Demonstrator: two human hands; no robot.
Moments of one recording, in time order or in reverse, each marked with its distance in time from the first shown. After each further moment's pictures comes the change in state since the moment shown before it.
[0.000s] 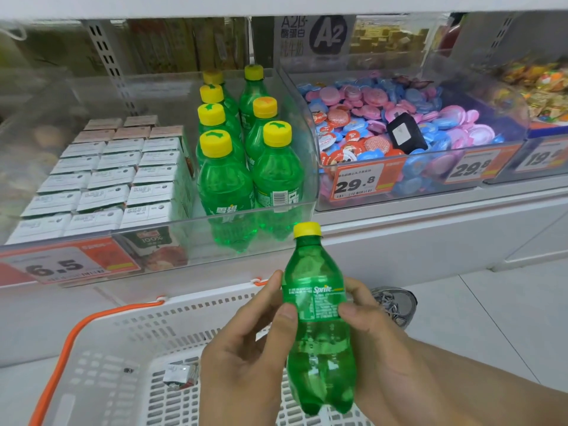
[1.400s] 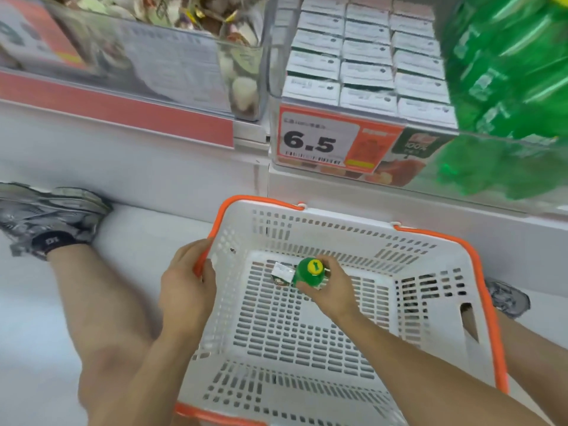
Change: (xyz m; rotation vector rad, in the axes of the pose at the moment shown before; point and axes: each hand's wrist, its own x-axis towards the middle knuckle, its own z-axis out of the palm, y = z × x) left_hand 0.008 -0.092 -0.304 0.865 0.562 -0.015; right_hand 0.156 0.259 -0.029 -1.407 -0.008 -0.008
